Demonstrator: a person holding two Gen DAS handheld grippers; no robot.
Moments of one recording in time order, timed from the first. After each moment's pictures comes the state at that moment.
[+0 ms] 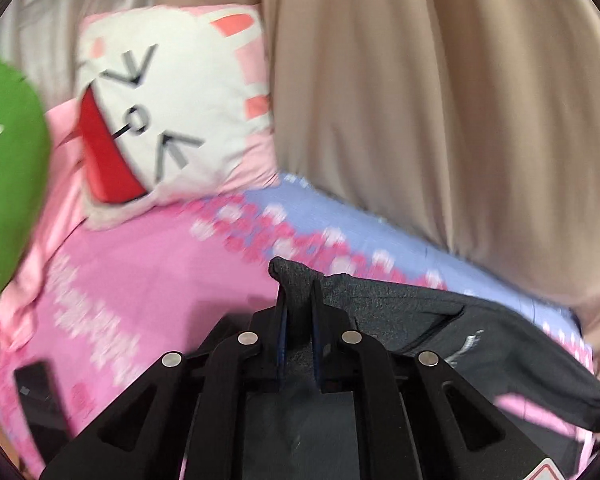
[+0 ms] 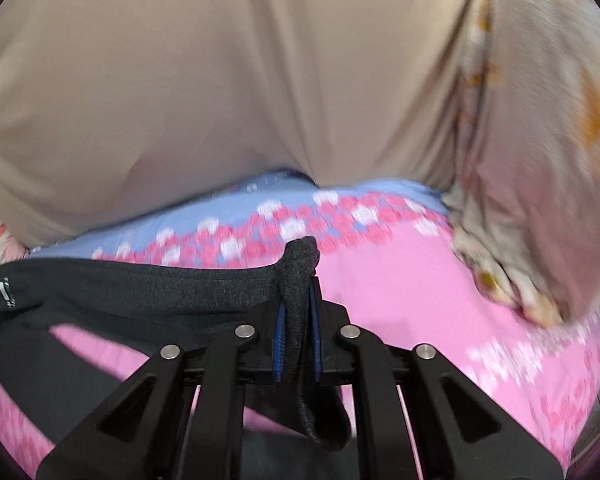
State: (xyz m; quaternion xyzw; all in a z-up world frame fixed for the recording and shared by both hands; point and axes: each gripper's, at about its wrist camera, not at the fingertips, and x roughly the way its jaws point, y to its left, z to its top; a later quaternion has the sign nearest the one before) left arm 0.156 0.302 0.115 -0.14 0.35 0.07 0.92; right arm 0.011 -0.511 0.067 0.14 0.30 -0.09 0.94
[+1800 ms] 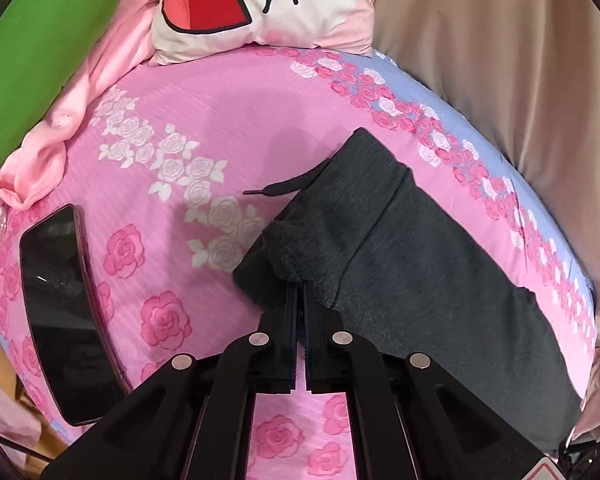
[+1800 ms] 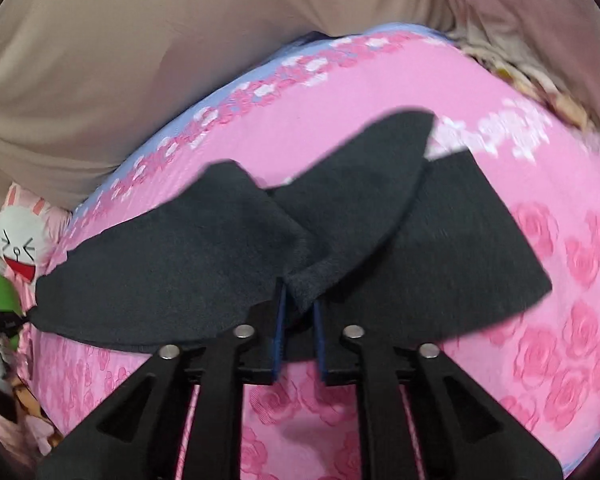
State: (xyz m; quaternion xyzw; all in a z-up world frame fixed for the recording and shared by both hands) left arm 0.110 0.370 0.018 -0.21 0.50 0.10 0.83; right arm -0.066 -0.455 -0.024 0.28 0.39 -0.02 0.88
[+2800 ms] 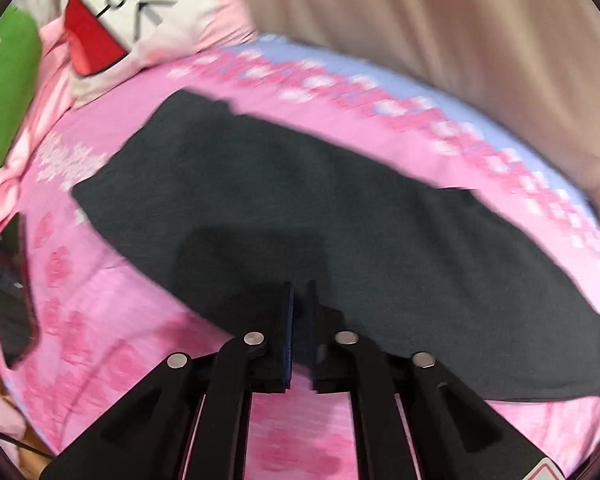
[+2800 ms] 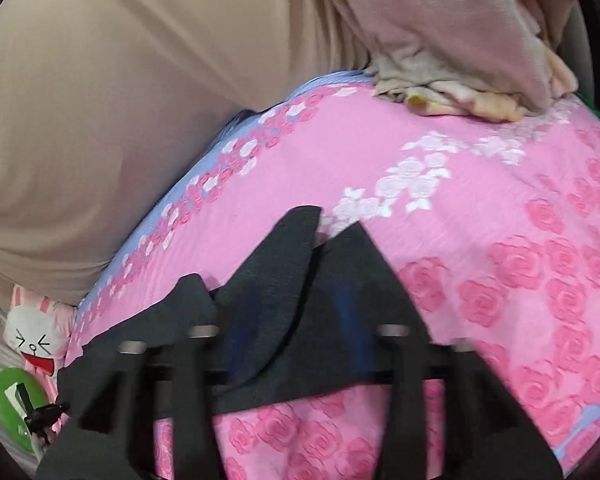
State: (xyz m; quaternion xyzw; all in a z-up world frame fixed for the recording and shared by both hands) left arm 0.082 0.202 0.014 -0.11 0.47 0.03 0.87; right arm -0.075 -0.515 0.011 0.35 0.31 -0.10 0.88
